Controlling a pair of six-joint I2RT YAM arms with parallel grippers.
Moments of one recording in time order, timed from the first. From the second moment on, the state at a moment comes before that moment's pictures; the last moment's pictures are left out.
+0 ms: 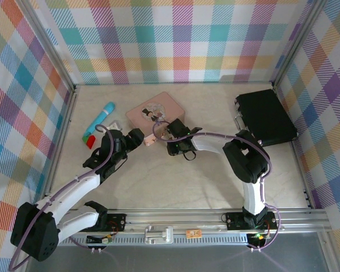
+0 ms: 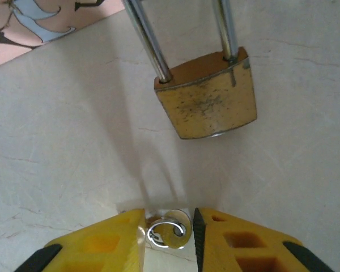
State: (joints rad) left arm -0.44 1.01 0.58 -0.03 -0.08 -0.90; right arm 0.76 1.96 1.25 -0.39 -0.03 0.43
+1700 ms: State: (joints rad) left arm -0.44 0.92 0.51 -0.01 -0.05 -1.02; right arm 0.80 1.95 1.23 -0.33 0.02 0.81
